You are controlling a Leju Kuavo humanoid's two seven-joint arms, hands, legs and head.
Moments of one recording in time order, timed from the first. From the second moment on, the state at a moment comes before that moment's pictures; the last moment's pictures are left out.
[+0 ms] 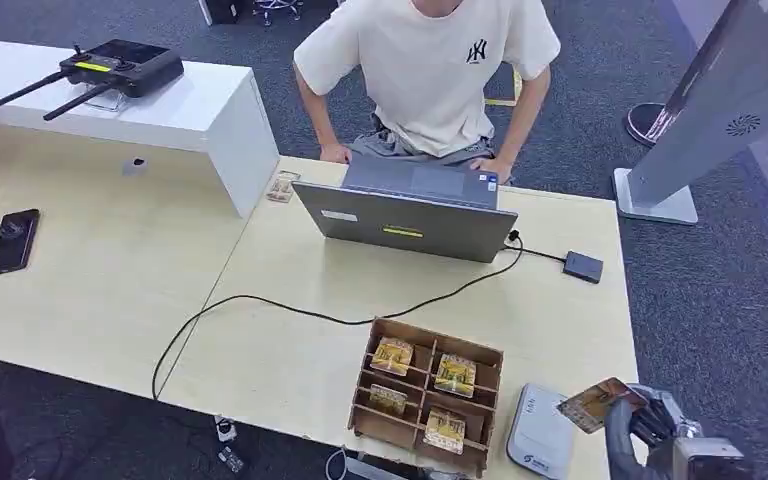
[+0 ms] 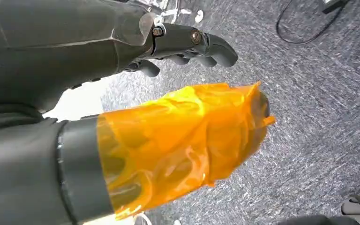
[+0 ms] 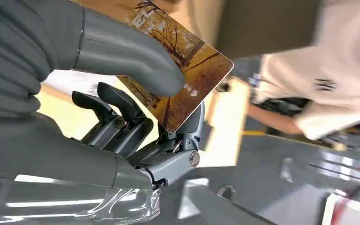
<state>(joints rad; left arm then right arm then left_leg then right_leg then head) 0.05 -0.14 0.32 -0.36 -1.32 0.03 0.27 0.41 -0.01 0.17 -1.90 0.18 -0.32 0.00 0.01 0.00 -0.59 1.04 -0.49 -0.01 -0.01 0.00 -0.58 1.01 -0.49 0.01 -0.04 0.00</state>
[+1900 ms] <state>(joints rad) 0.03 -0.13 0.44 -0.29 -1.36 0.03 0.25 0.28 -0.13 0.27 -1.57 0.35 -0.33 0.18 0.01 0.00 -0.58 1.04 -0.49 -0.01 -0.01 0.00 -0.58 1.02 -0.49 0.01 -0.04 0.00</state>
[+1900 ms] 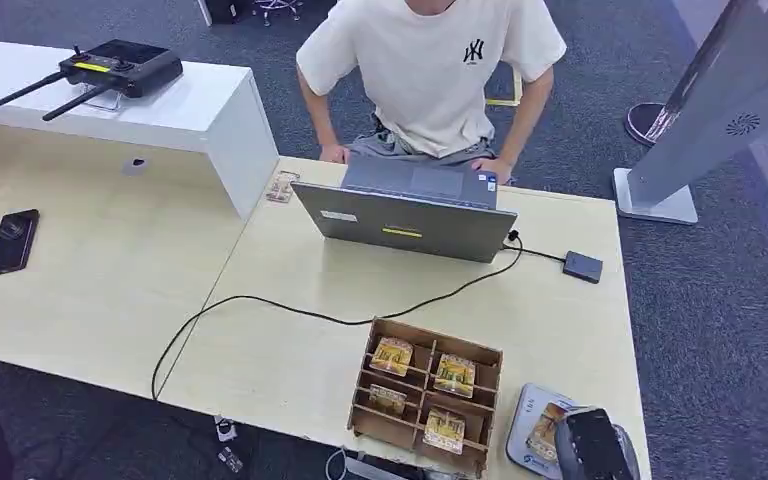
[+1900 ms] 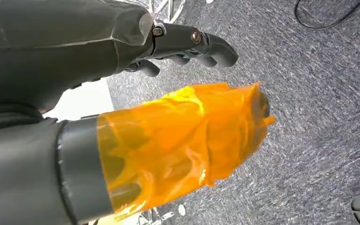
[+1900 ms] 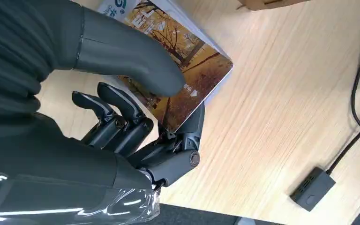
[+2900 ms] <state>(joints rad) 0.03 -0.13 0.49 -0.29 -1.37 0.02 0.26 0.27 -0.13 0.27 -1.57 0.44 -0.31 0.21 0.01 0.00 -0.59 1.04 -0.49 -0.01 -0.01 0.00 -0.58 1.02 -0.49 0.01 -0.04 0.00</state>
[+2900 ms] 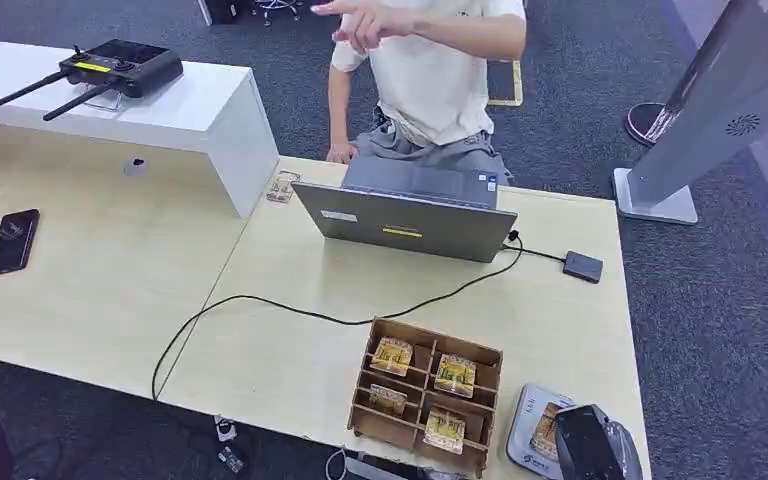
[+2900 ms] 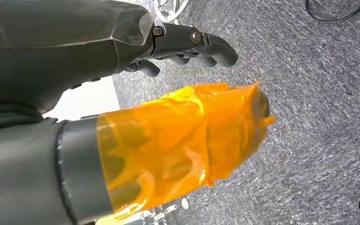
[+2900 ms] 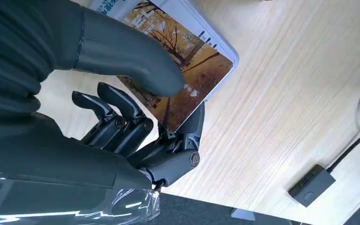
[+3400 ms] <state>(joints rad) 0.03 -0.13 0.49 -0.29 -1.38 0.02 0.26 0.26 -0.13 0.27 -1.55 0.45 -0.32 0.21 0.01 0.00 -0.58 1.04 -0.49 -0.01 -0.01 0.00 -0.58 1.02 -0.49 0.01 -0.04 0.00</state>
